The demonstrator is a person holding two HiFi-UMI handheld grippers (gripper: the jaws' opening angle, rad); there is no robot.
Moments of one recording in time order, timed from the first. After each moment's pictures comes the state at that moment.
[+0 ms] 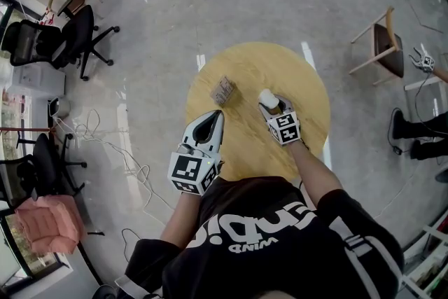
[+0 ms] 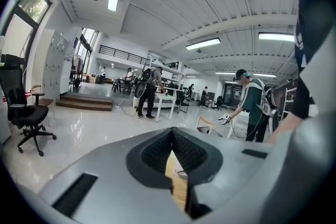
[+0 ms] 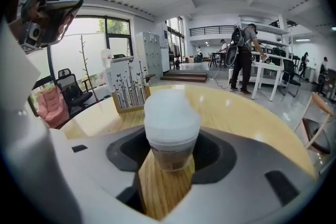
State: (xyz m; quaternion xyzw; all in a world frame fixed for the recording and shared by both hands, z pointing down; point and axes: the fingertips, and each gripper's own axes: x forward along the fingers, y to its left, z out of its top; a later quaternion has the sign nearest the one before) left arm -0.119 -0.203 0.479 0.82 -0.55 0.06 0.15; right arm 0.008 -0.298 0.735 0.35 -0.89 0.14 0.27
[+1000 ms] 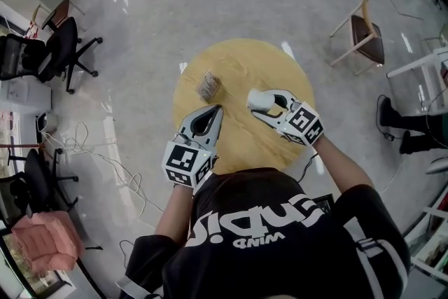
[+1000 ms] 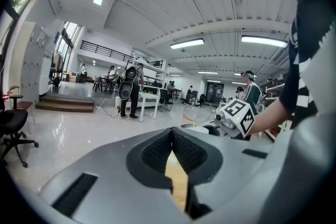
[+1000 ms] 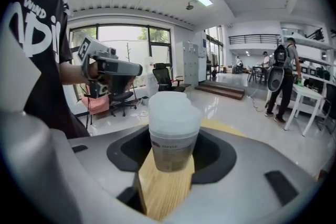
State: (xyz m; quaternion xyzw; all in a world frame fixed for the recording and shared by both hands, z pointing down) left arm -0.082 -0.186 0.463 0.87 -0.46 0.06 0.15; right arm 0.005 -0.218 0.549 0.15 -0.95 0.06 0.25
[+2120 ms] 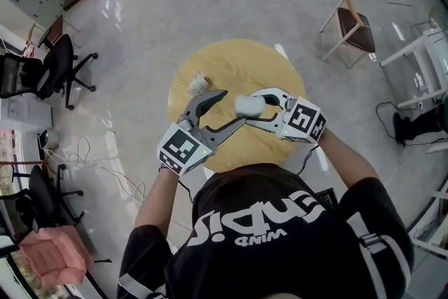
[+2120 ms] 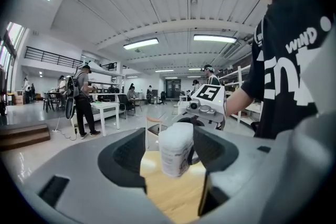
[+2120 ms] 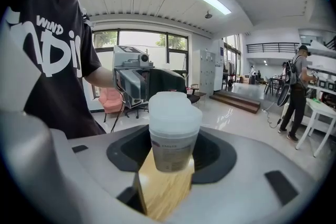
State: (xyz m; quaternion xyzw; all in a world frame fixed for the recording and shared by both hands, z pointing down) left arm -0.009 -0.159 0.418 0.96 -0.25 0.10 0.02; right arm -0.002 -0.161 0.478 0.07 -0.97 0.01 0.22
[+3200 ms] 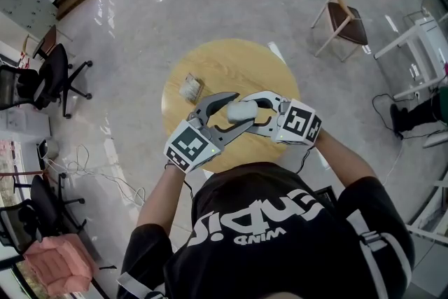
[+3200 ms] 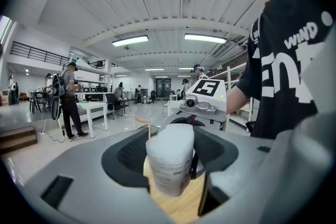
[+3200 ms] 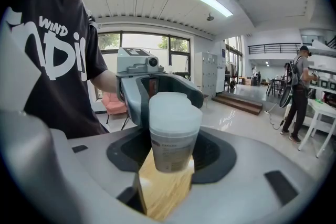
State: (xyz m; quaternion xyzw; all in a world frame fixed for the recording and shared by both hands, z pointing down) left arm 0.040 -0.148 0.422 0.98 -0.19 0.11 0.02; right arm 0.005 -0.138 0.471 0.05 -0.98 0.01 0.21
